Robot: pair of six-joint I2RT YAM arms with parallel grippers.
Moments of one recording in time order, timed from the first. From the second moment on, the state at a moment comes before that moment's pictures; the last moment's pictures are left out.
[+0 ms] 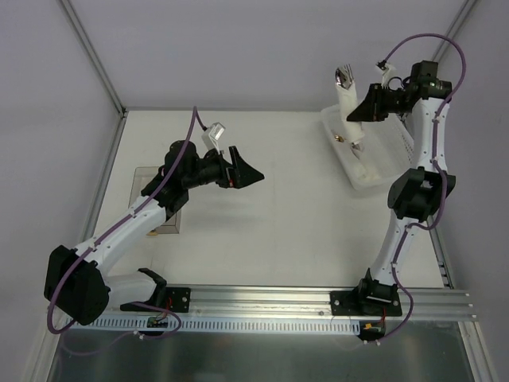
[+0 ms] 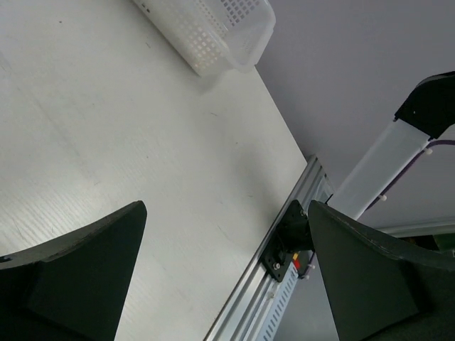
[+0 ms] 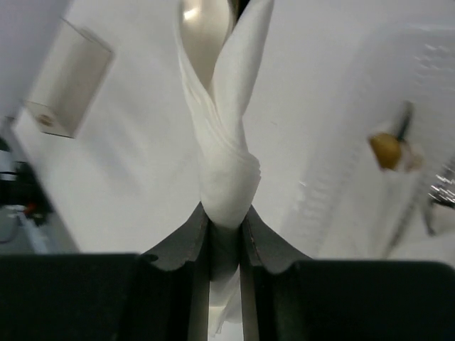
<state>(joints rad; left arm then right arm) -0.51 1.20 0.90 0.08 0.54 -0.69 -0.17 2.16 2.41 -1.27 -1.01 -0.30</state>
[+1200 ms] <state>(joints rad) -0.51 1.21 0.89 0.04 0.54 -0.67 -0.35 2.50 2.35 -1.26 -0.47 -0.78</state>
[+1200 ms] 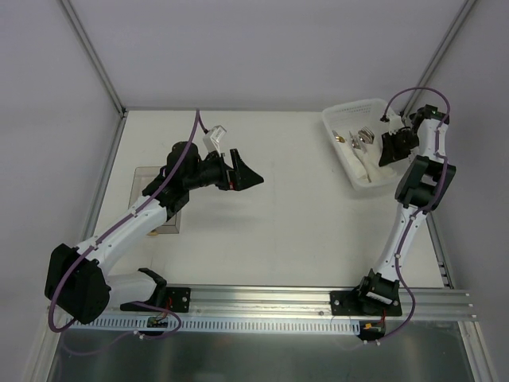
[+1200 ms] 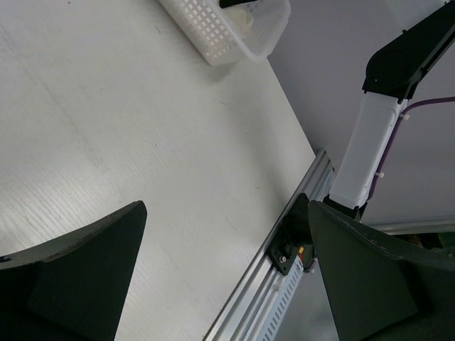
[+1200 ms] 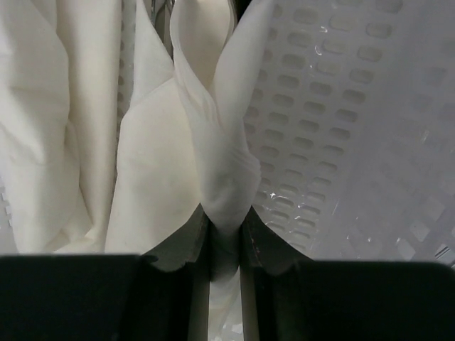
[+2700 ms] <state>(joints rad) -0.51 1.21 0.89 0.03 0.54 -0.67 -0.40 2.51 2.27 -1.37 -0.68 -0.62</state>
